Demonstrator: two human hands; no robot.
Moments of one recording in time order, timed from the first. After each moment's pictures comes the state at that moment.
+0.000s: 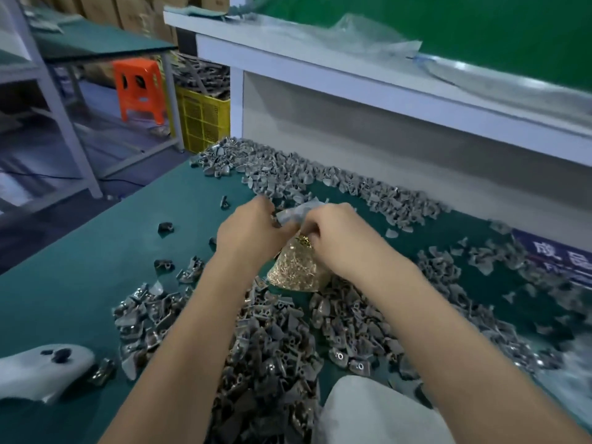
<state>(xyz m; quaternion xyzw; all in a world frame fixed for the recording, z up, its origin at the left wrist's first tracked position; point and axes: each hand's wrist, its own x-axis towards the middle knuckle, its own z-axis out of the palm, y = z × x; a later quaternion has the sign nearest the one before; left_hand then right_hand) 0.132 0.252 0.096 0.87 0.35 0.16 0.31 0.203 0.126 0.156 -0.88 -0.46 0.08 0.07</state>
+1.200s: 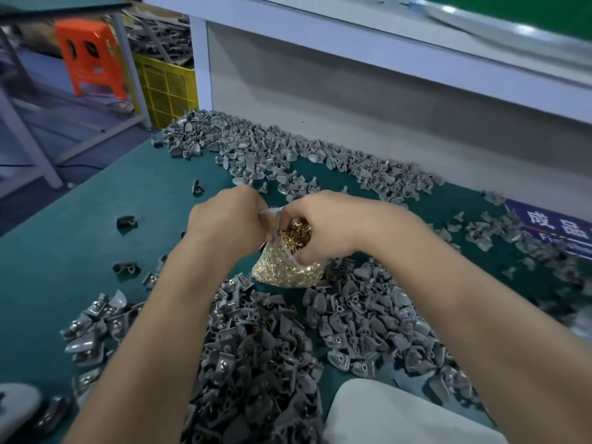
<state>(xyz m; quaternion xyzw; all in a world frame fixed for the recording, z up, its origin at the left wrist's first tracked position) 0.142 0.263 0.104 0.92 0.33 0.05 0.22 0.253 0.147 0.136 -0.83 -0.51 0.19 -0.04</state>
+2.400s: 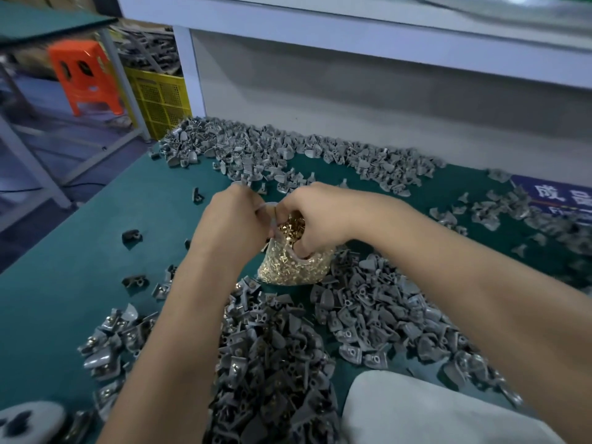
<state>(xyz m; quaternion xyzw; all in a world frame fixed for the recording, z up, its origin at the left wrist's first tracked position) 0.141 0.258 0.099 0.89 0.33 0.15 0.29 0.264 0.156 0.125 -0.83 -0.52 0.19 0.01</state>
